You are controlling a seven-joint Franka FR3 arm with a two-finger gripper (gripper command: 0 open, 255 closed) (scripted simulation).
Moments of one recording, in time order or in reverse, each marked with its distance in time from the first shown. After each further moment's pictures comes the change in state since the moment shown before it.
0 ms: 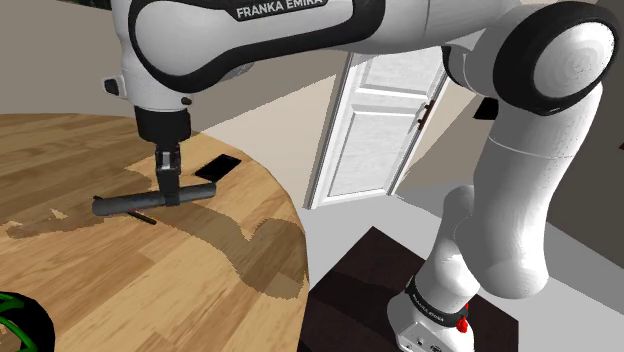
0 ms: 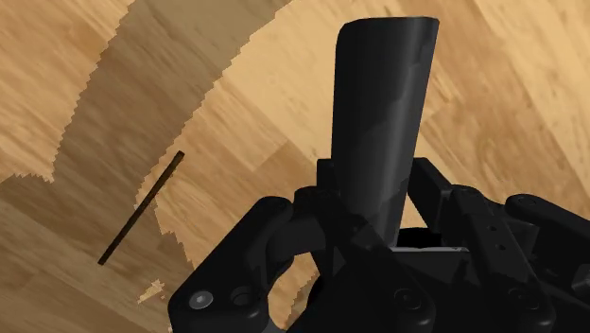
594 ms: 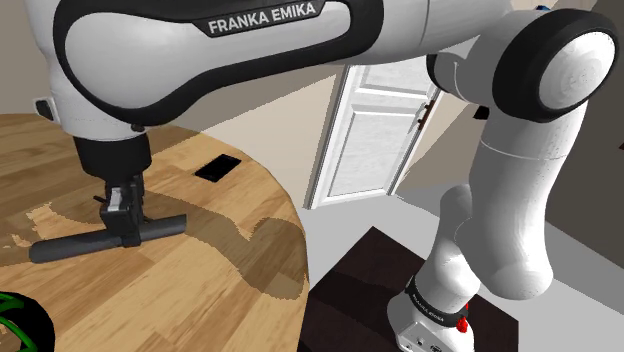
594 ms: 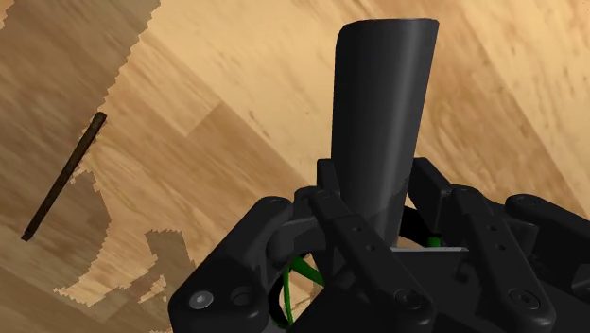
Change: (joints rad) arm 0.097 0.071 0.055 0.067 -0.018 0.012 0.155
